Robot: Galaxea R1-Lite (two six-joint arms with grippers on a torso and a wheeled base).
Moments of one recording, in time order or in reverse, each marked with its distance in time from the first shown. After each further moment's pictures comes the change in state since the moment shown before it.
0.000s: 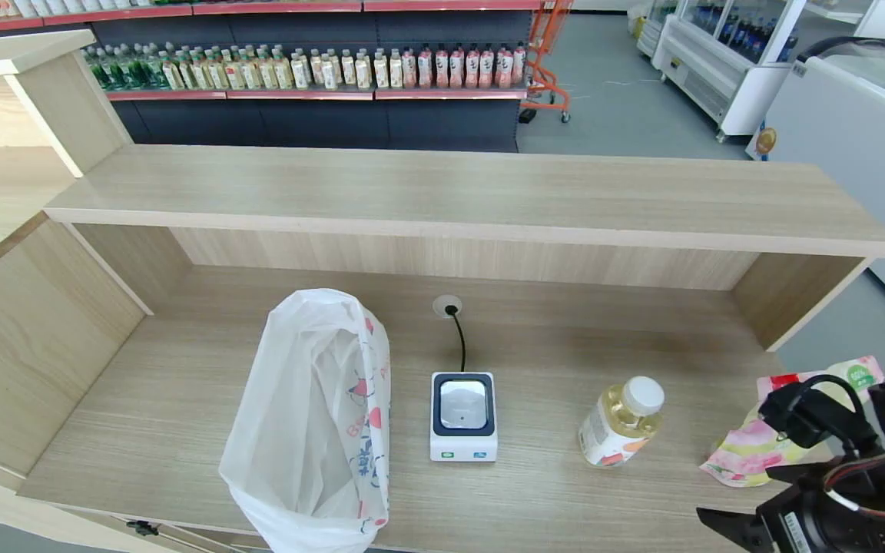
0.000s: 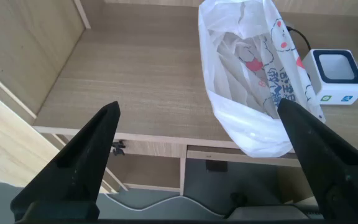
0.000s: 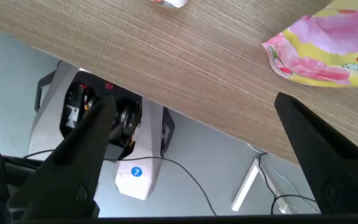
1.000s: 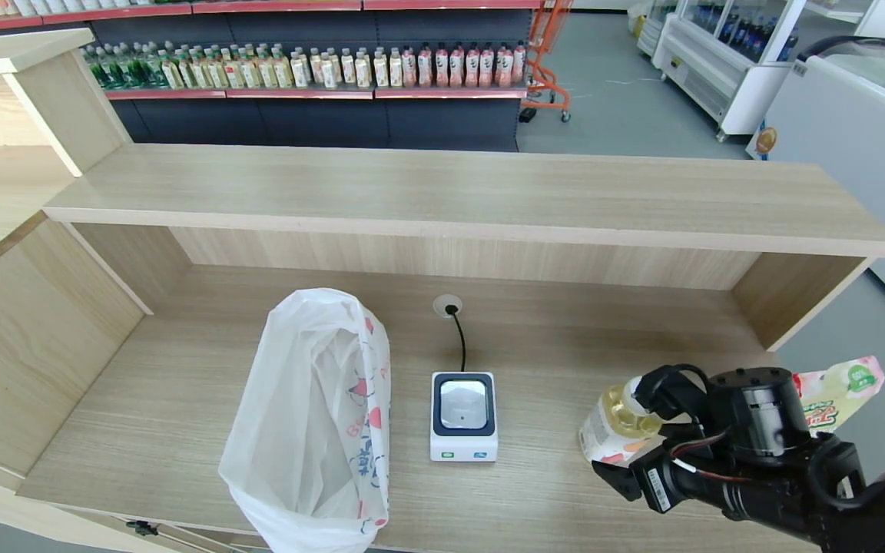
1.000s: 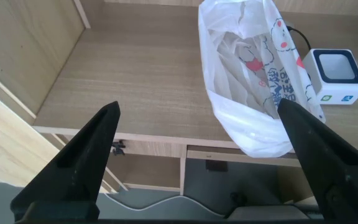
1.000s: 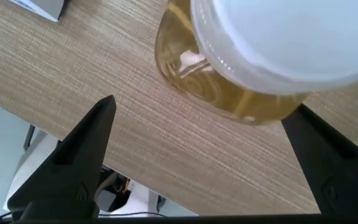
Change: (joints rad) left arm 0.000 0.000 0.000 0.000 0.000 0.000; right arm 0.153 0.469 -0.009 -0.612 -0.058 0.024
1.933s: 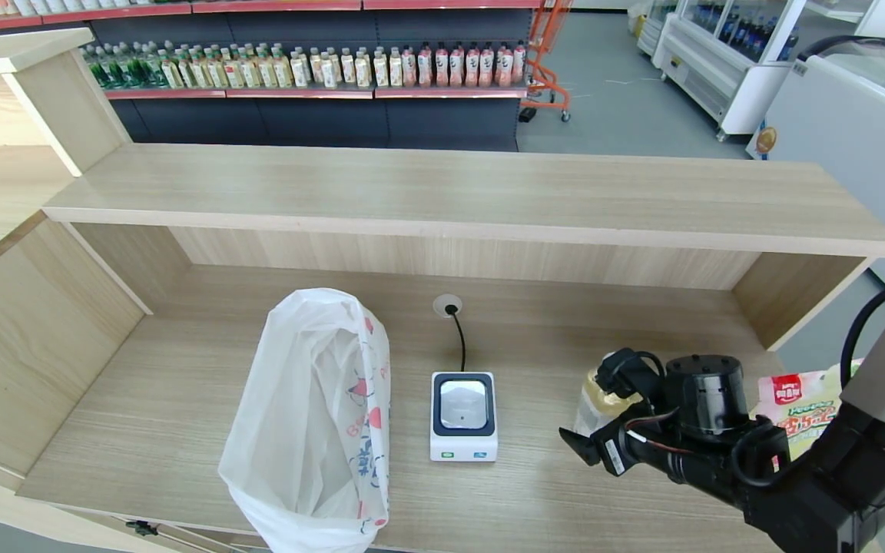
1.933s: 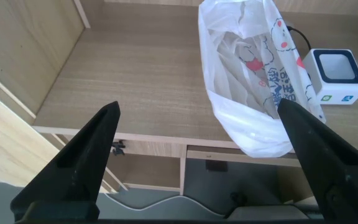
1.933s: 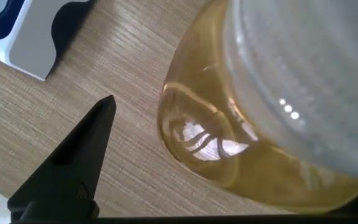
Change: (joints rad) left arm 0.000 0.000 0.000 0.000 0.000 0.000; right arm 0.009 0.199 -0.101 -0.230 0.000 -0.094
